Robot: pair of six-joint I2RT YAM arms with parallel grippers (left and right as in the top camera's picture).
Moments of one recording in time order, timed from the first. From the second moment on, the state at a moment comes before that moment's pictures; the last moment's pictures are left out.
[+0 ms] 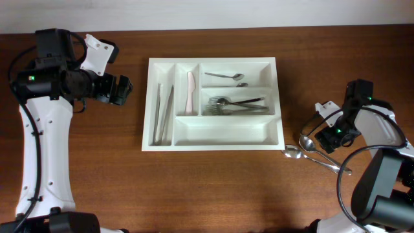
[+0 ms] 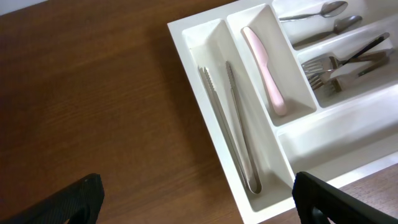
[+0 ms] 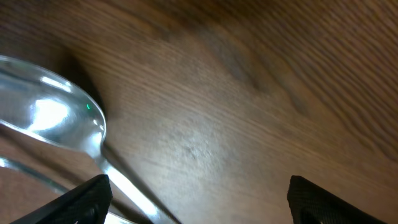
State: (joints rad) left arm 0.13 1.62 1.68 -1.10 0.30 0.42; right arm -0.32 1.76 1.13 -0.83 0.11 -0.83
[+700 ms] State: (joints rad) left arm 0.13 1.62 1.68 -1.10 0.30 0.42; right arm -0.33 1.77 1.02 -0.77 0.05 -0.88
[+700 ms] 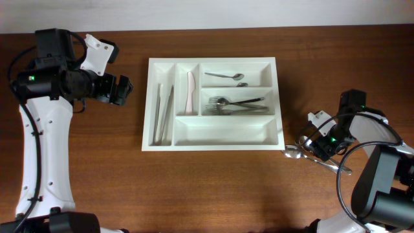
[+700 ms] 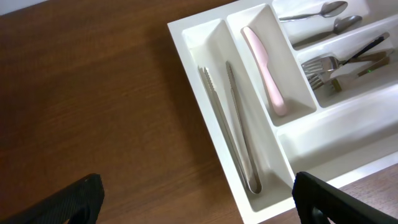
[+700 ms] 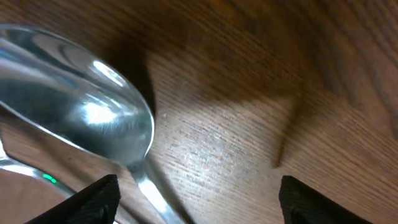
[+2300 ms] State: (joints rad) left arm 0.13 1.62 1.68 -1.10 0.30 0.42; right arm -0.33 1.78 0.99 -0.68 0.01 -0.89
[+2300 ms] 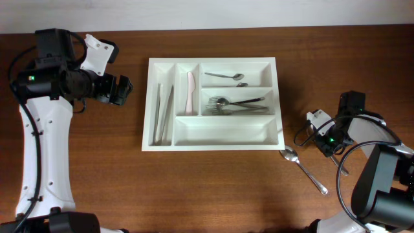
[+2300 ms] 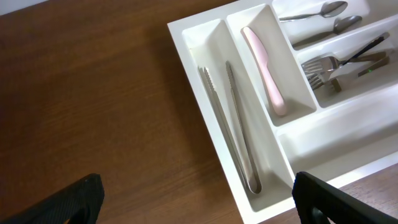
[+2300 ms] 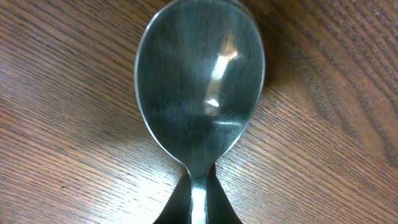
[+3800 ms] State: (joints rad) left arm 0.13 1.62 1.68 -1.10 0.30 0.42; right arm 0.28 1.95 1.72 -1.26 -0.30 -1.24
